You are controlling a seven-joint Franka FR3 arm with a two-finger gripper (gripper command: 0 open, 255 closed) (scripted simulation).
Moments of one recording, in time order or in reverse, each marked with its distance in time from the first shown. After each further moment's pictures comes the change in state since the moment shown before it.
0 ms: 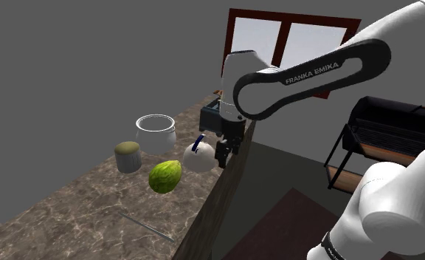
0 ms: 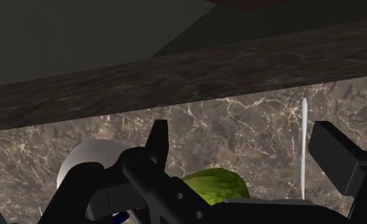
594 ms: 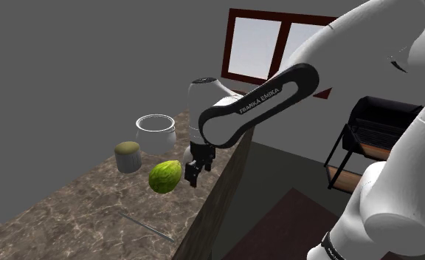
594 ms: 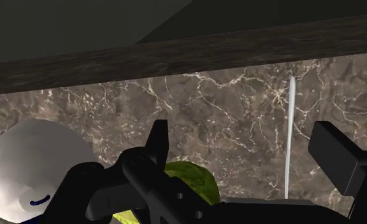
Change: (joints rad) arm 0.038 0.335 0.086 0.129 -0.050 0.205 0.107
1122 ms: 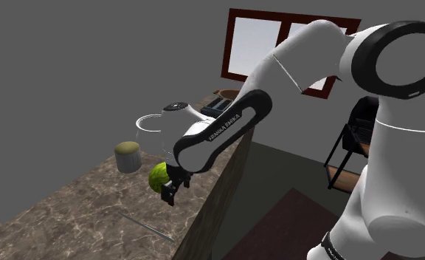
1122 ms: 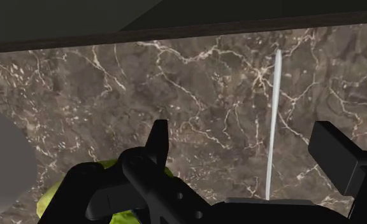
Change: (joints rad) arm 0.063 0.300 0.023 0.167 -0.112 0.121 0.115
